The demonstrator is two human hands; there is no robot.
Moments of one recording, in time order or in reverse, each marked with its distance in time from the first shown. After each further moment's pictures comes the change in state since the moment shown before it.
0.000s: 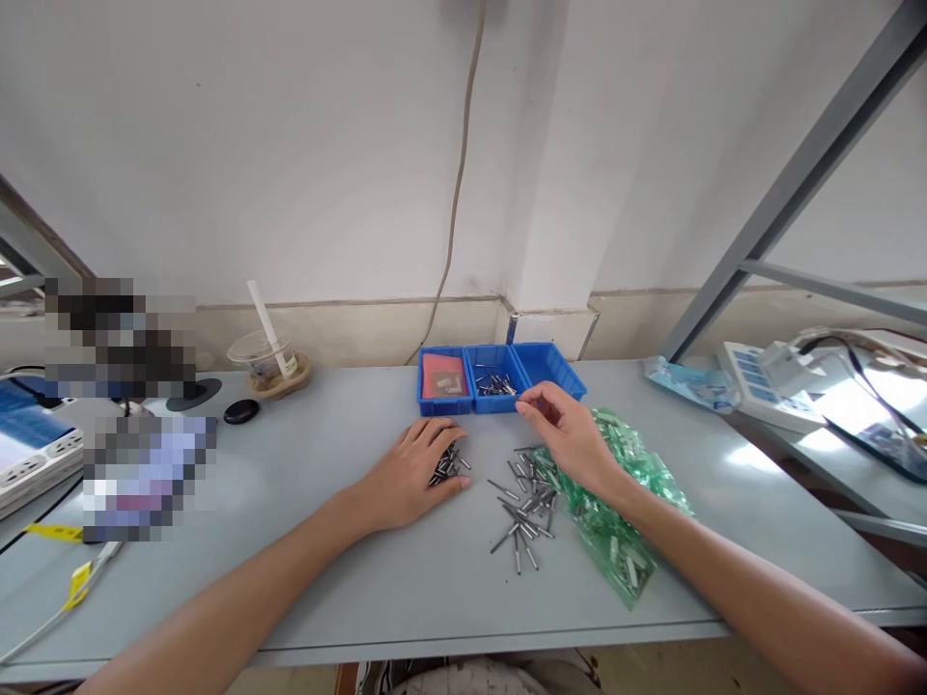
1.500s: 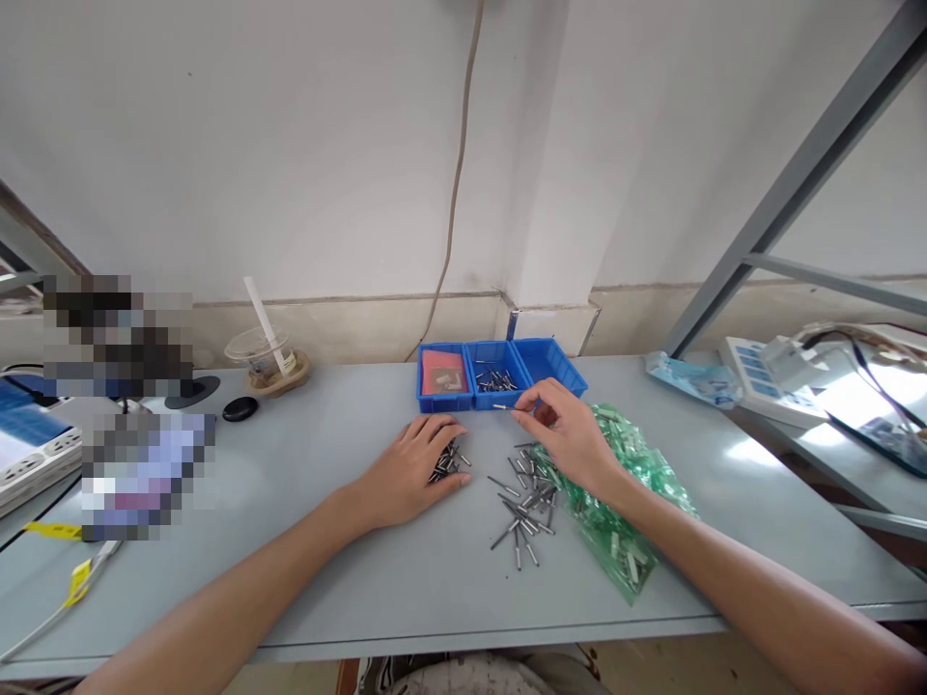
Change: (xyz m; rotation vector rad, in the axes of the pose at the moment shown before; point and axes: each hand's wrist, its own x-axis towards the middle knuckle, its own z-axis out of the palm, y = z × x) left_hand 0.000 0.000 0.001 0.008 -0.008 -0.010; right_hand -0.003 -0.001 0.002 -0.084 -0.011 -0.077
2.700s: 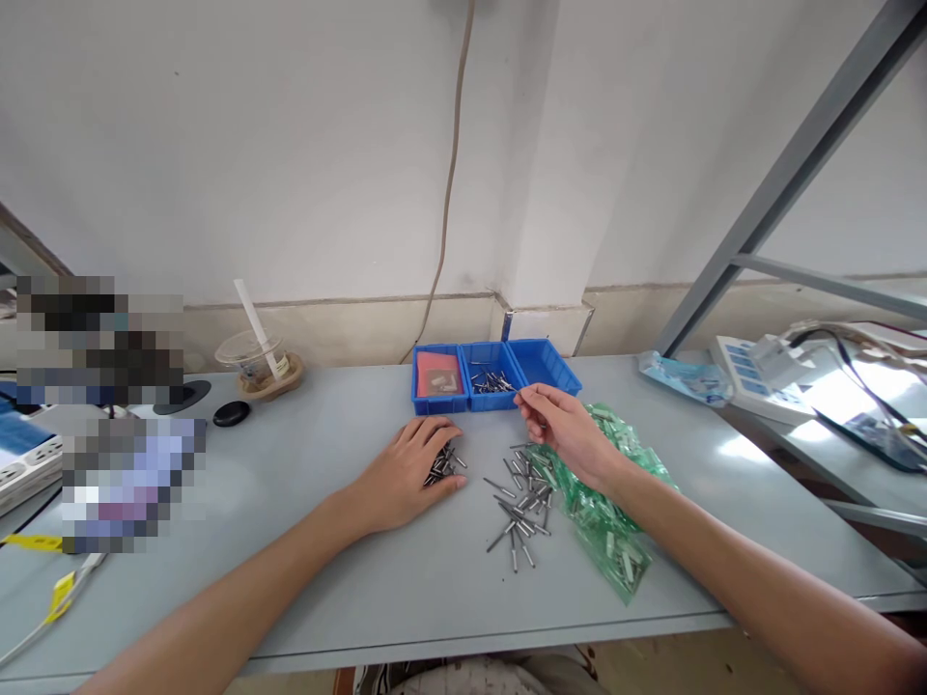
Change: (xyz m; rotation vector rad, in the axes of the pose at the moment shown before) left_hand 0.000 0.000 0.000 0.003 -0.021 -0.009; right_hand 0.007 0.008 -0.001 0.759 -0.108 0.486
